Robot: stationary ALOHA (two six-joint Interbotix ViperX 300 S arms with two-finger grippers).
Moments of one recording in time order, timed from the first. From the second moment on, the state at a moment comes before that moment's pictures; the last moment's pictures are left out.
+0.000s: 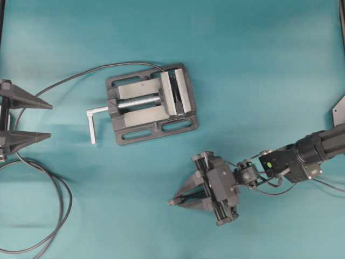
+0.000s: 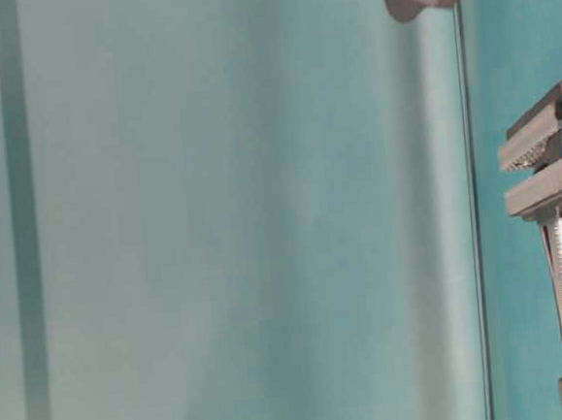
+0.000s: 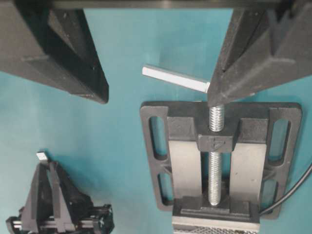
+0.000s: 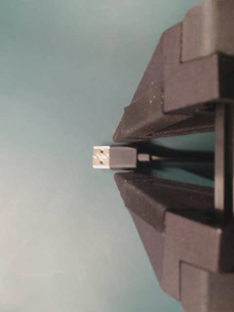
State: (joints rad) left arm 0.00 -1.19 1.53 -0.08 -0.05 -0.08; right arm 0.31 0.44 0.79 -0.09 -0.85 0.09
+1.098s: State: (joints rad) left arm 0.00 -1.18 1.54 -0.08 -0.05 -0.08; right arm 0.33 0.45 0.78 -0.01 -0.87 0.06
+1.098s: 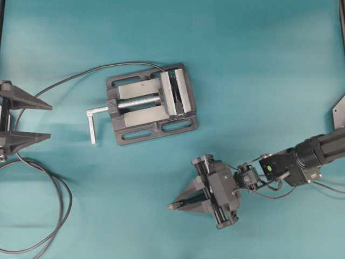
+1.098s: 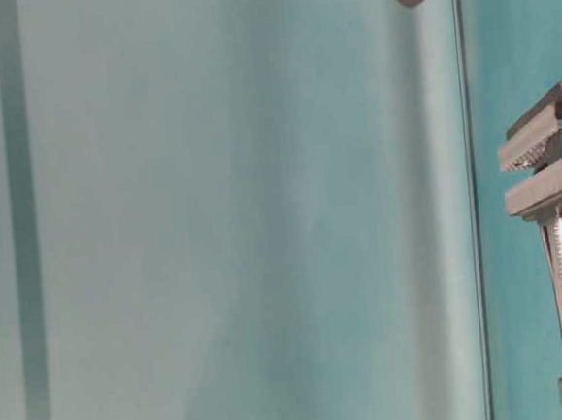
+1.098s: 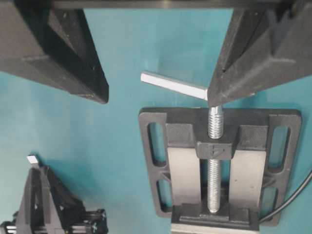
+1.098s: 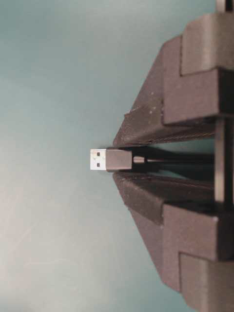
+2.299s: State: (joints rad) left arm 0.00 -1.18 1.58 -0.08 -0.11 -0.17; right arm 0.56 0.43 0.61 1.26 -1.15 -0.48
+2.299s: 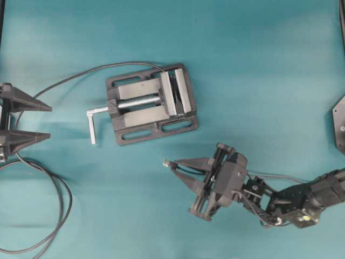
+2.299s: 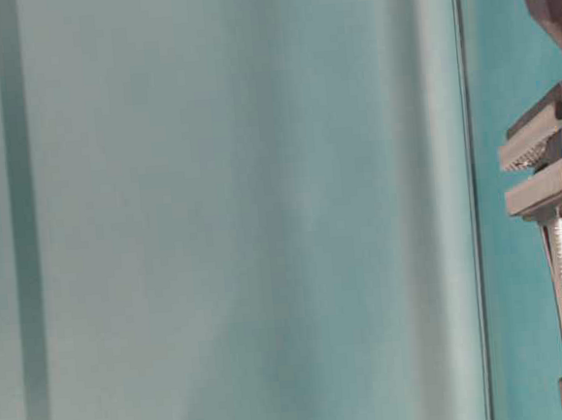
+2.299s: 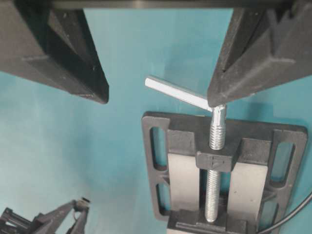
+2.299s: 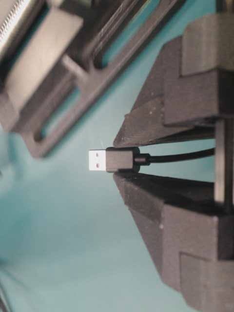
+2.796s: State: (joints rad) left arm 0.00 -1.19 1.58 -0.08 -0.10 -0.17; right arm 0.57 0.63 0.28 1.68 -1.39 -0.71
